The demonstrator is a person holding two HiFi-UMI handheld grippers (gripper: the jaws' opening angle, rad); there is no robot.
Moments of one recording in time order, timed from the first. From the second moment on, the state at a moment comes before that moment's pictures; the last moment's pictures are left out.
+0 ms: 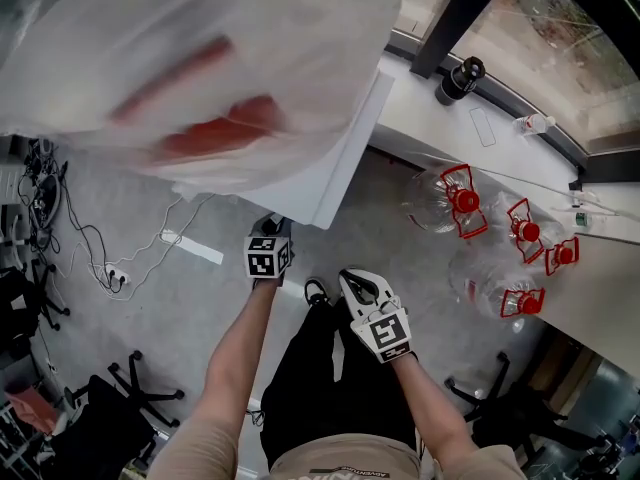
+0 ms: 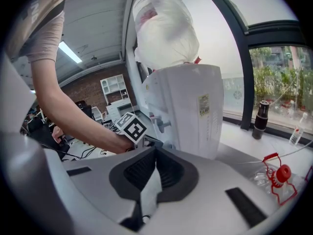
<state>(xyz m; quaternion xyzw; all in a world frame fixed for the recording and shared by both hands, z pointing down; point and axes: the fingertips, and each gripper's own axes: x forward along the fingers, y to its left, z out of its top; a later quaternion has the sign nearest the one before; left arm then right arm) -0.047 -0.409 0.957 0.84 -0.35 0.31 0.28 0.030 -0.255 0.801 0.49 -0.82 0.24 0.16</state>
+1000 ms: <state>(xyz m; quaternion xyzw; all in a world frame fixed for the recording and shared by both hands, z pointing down) -0.085 -0.353 0.851 0.85 -0.37 0.27 0.26 0.019 -0.257 0.737 0.48 -0.84 0.21 0.17</state>
